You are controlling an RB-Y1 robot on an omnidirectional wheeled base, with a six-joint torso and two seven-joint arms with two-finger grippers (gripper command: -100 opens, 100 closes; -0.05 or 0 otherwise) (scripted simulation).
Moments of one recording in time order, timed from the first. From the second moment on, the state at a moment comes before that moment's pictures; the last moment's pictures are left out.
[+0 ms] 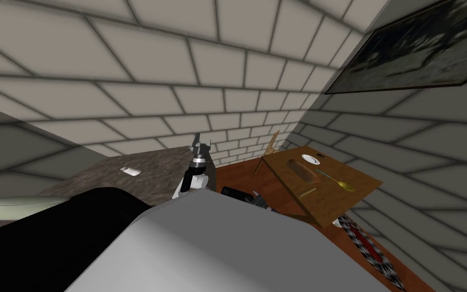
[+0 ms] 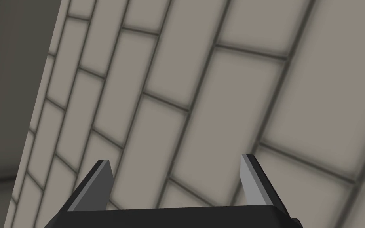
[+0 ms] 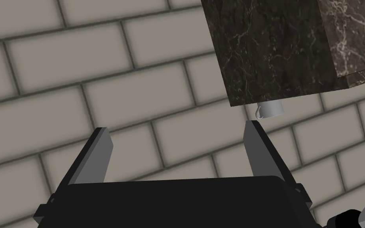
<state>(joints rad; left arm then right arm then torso) 0.53 0.05 -0.01 -2.32 0.10 -0.39 0.15 0.41 -0.84 0.77 -1.88 1.38 -0.13 -0.32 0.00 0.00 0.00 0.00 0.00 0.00</state>
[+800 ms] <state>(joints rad) 0.53 0.05 -0.01 -2.32 0.10 -0.39 0.15 0.43 -0.92 0.81 -1.78 1.55 -0.15 -0.28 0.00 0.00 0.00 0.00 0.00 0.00</state>
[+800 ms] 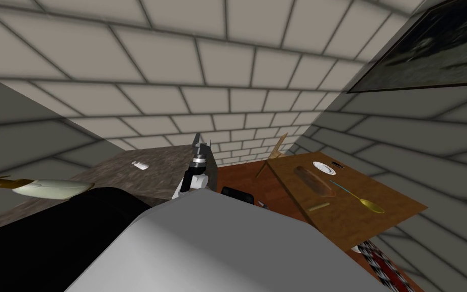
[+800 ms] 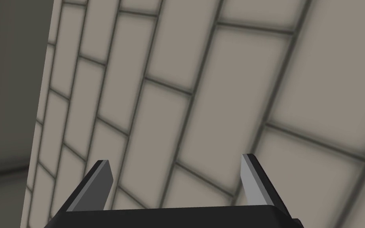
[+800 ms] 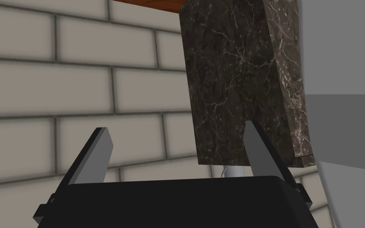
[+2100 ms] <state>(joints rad) 0.53 0.05 -0.01 -2.32 0.10 -0.39 0.15 0.44 -1.04 0.87 -1.67 1.81 -0.15 -0.31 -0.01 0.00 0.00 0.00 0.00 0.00</state>
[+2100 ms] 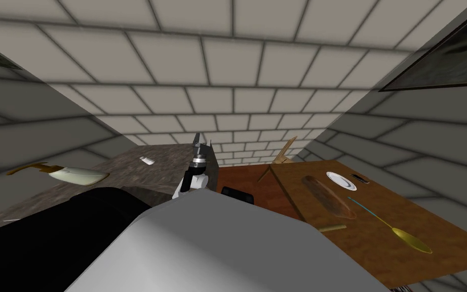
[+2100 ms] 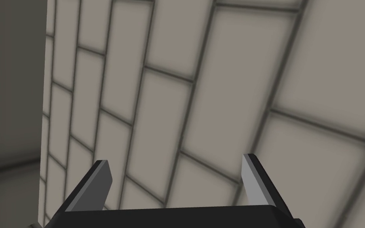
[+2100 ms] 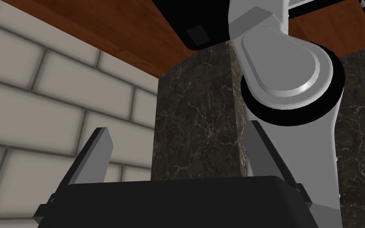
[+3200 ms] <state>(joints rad) 0.53 0.05 -0.01 -2.32 0.10 -0.39 0.15 0.45 -1.16 0.94 -1.53 2.05 -0.16 -0.29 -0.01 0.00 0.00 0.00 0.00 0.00</state>
